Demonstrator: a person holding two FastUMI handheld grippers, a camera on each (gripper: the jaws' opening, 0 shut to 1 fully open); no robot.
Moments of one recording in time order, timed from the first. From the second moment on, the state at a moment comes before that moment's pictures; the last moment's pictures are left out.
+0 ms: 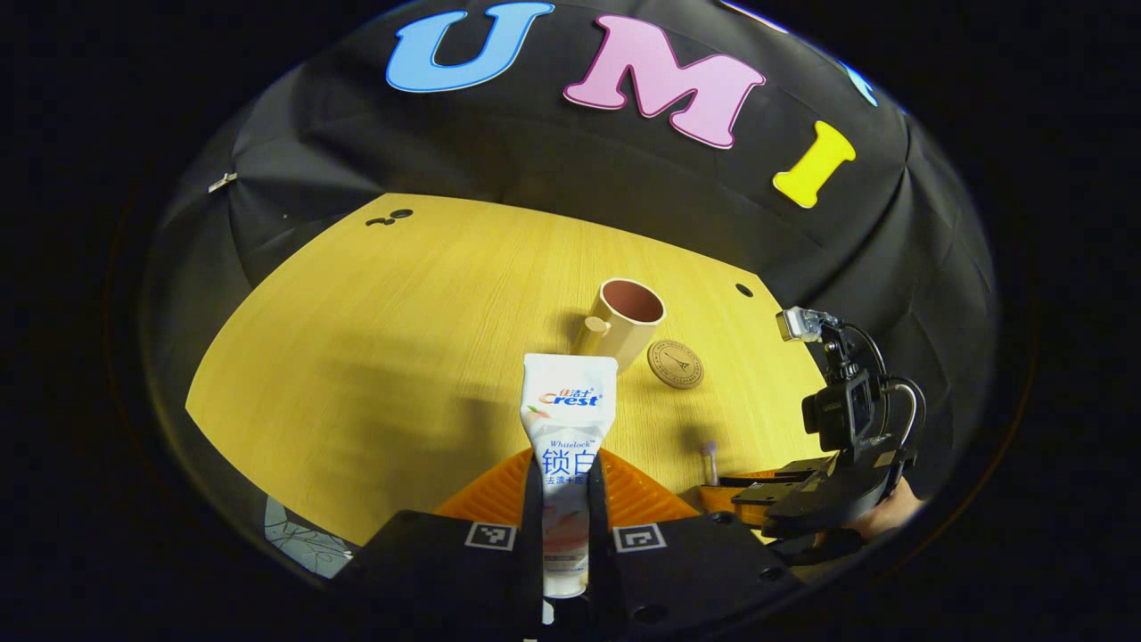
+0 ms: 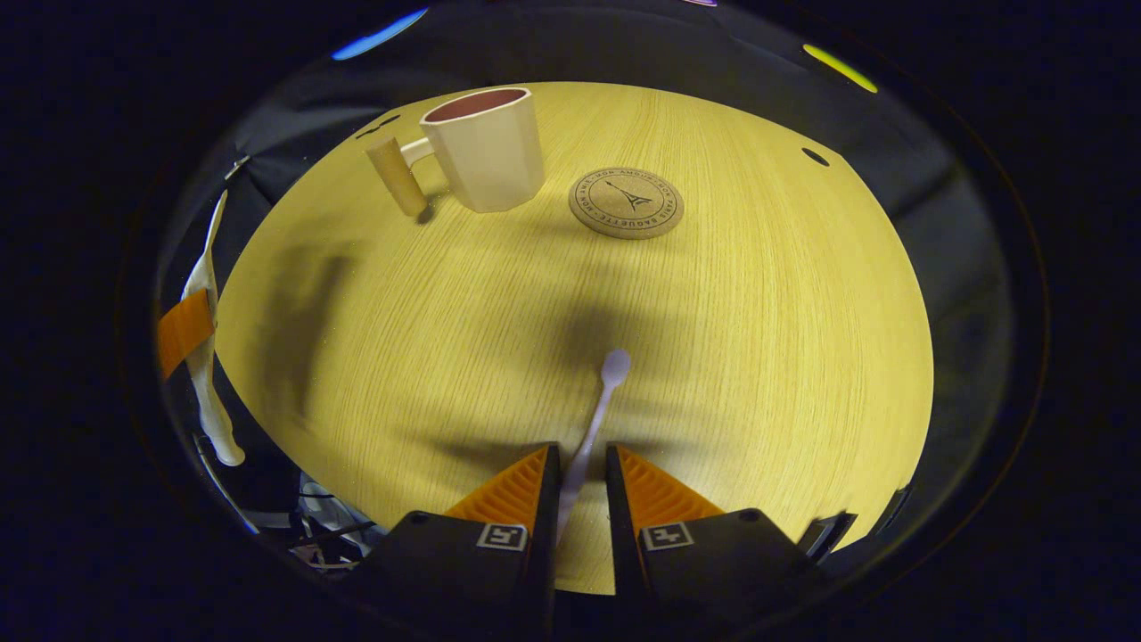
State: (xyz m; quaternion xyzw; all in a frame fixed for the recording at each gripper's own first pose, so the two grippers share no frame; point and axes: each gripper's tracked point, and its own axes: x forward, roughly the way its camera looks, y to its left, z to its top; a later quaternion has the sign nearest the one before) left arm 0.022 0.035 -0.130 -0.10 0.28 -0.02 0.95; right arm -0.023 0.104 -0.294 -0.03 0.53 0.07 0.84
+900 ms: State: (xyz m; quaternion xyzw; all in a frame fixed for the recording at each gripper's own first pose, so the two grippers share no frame) left arm 0.092 0.002 -0.022 -0.17 0.14 -0.05 0.97; right arm -0.008 0.091 -0.216 0.10 0.39 0.20 0.89
